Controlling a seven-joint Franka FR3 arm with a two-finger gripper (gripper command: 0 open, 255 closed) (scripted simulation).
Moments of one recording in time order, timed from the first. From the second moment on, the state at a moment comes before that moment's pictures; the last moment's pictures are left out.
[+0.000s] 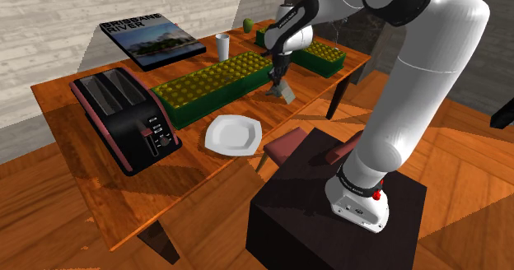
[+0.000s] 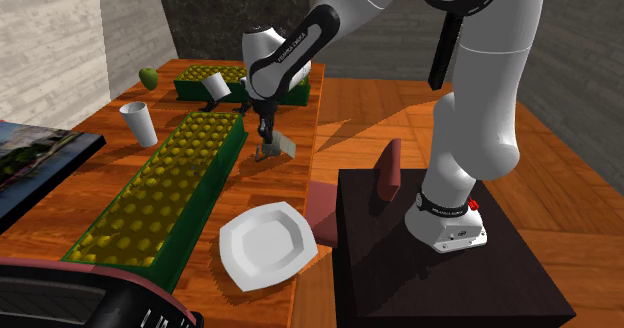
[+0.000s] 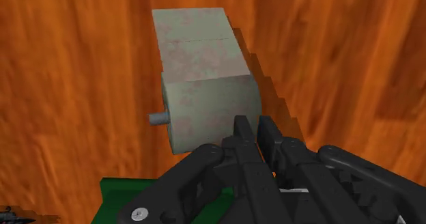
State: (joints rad) arm -0.06 0.13 -0.37 -2.25 0.03 2.41 -0.35
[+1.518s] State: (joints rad) arm -0.21 0.21 -0.40 -2.24 0.46 2.45 -0.74
